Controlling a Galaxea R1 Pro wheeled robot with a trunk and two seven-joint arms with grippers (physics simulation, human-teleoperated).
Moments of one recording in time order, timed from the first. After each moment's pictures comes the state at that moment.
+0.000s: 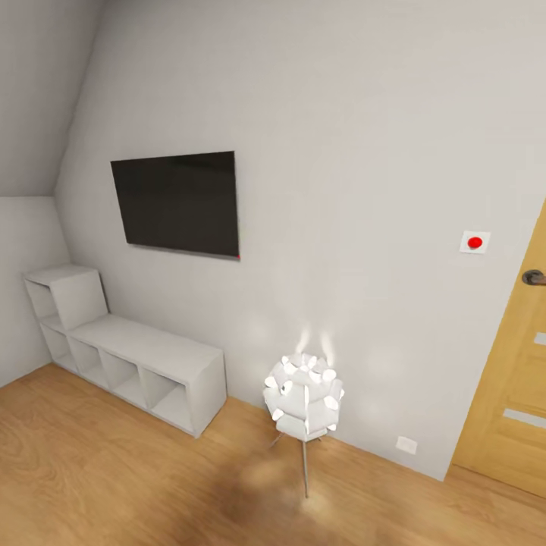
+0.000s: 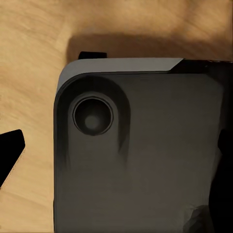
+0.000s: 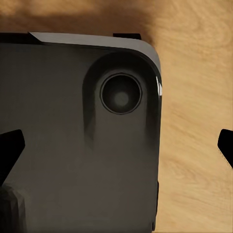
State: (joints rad) left arm 0.01 -0.02 0.02 -0.07 0.04 -0.06 -0.01; right arm 0.00 0.00 0.00 0.00 0.01 -0.06 -0.01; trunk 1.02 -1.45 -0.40
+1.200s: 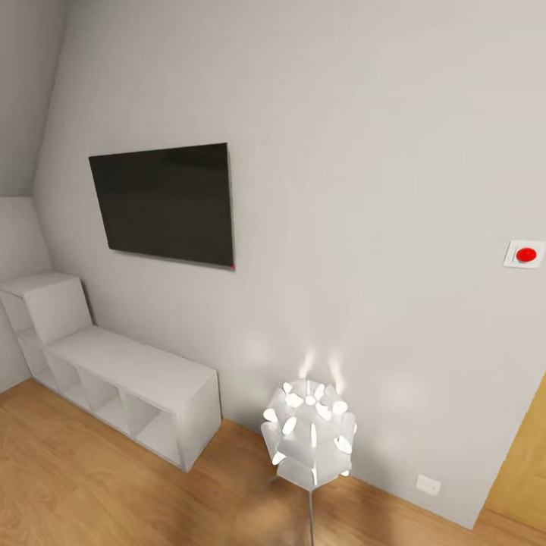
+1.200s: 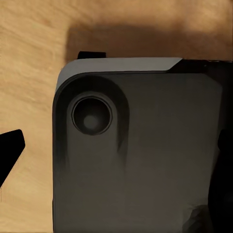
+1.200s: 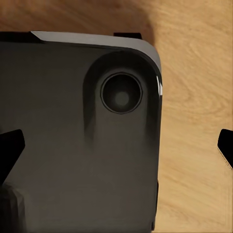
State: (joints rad) left arm 0.01 -0.02 0.02 -0.06 0.04 -0.06 -0.01; right arm 0.00 0.00 0.00 0.00 0.01 -0.06 -0.01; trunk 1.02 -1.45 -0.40
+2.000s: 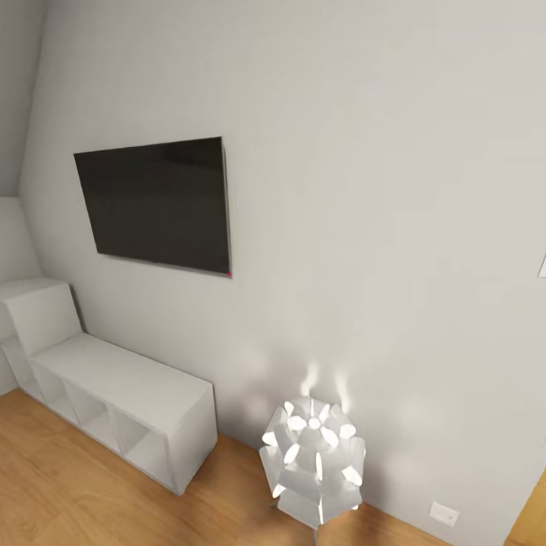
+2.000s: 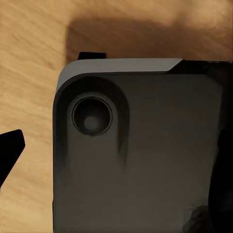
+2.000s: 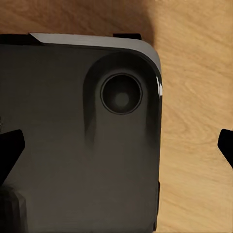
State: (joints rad) left arm 0.01 -0.02 0.02 -0.06 0.03 -0.06 -0.01; right arm 0.00 0.00 0.00 0.00 0.00 -0.06 -0.01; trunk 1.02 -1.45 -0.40
